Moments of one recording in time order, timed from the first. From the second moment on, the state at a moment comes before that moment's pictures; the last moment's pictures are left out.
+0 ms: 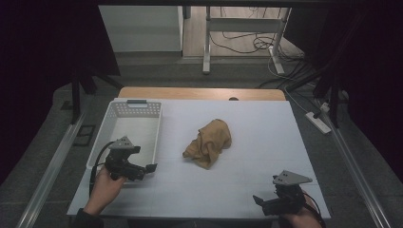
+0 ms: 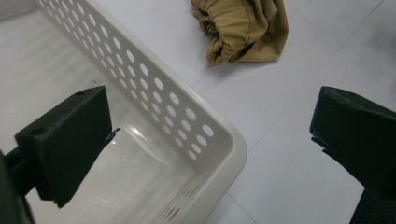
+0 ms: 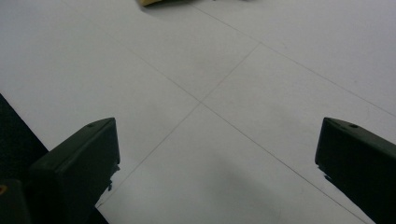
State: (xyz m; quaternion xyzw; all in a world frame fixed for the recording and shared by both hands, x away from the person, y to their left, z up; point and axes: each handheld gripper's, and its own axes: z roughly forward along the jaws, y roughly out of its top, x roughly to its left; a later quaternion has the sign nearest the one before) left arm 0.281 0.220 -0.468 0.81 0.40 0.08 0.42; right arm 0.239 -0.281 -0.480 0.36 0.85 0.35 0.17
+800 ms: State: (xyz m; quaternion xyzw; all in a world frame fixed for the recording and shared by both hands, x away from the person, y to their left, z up) left arm 0.265 0.231 -0.470 0.81 0.40 0.09 0.43; right arm 0.239 -0.280 -0.480 0.36 0.85 0.35 0.17
